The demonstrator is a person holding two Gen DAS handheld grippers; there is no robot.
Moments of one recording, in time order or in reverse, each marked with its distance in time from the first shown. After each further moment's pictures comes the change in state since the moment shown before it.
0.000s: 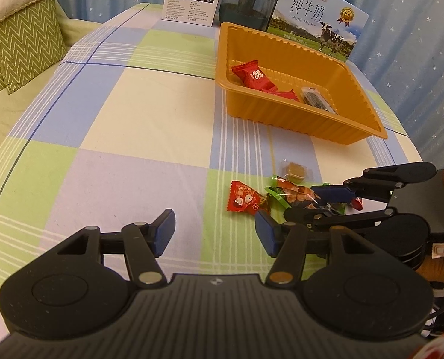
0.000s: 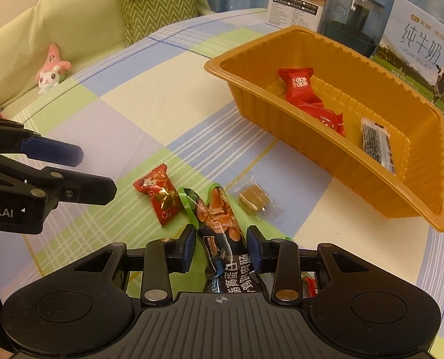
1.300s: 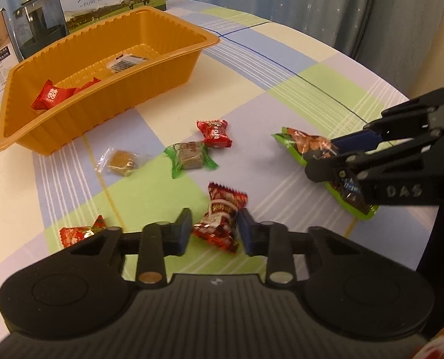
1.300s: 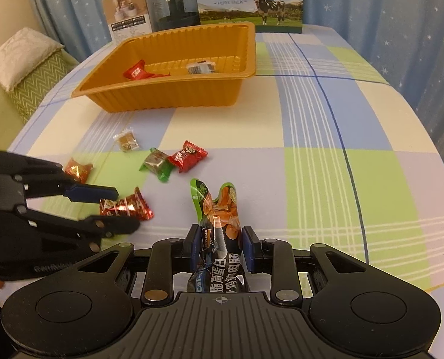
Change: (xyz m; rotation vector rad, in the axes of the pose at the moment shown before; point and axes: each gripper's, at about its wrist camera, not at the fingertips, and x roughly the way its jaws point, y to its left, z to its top) left arm 0.046 -0.119 -0.037 0.696 0.091 -0.258; right arm -0.099 -0.037 -0.118 0.540 -0.083 -0.240
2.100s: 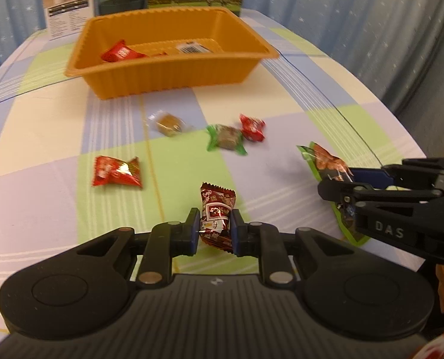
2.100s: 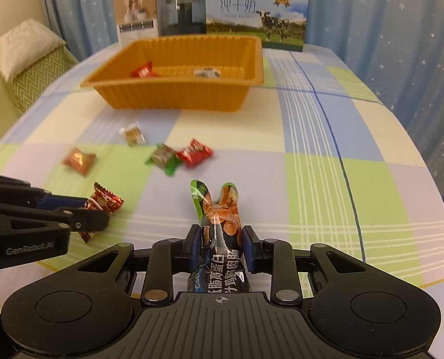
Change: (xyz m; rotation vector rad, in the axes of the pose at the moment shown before) left arm -0.038 0.004 -0.027 -0.342 -0.055 0.112; right arm -0.017 0.020 -0.011 -0.031 -0.075 -0.038
